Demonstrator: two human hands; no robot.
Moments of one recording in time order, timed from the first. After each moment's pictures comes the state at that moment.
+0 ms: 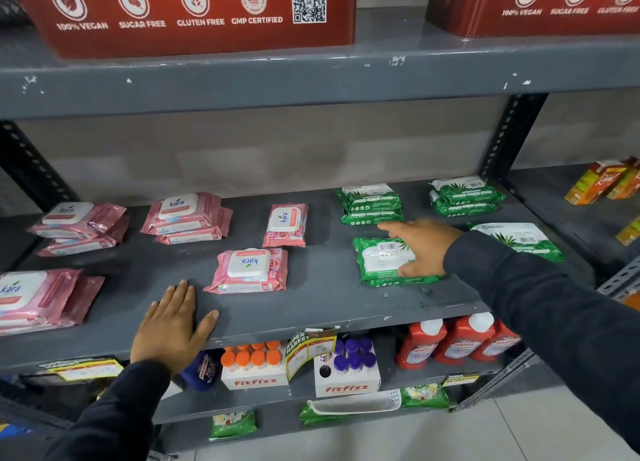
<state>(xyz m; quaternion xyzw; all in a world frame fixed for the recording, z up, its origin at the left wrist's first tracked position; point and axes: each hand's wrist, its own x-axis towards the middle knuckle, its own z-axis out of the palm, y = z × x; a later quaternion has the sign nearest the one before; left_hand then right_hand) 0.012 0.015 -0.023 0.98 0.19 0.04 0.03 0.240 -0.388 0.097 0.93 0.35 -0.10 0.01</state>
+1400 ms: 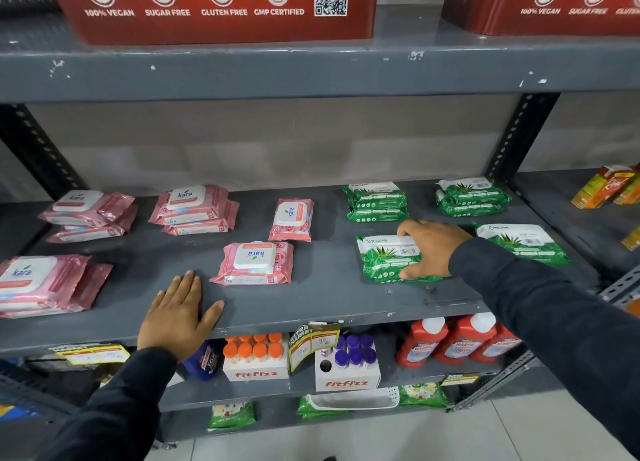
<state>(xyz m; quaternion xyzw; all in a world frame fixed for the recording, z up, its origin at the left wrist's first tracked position) 0.011 0.007 -0.014 0.98 0.20 0.04 0.04 0.241 -0.393 0.083 0.95 0.30 -0.08 0.02</state>
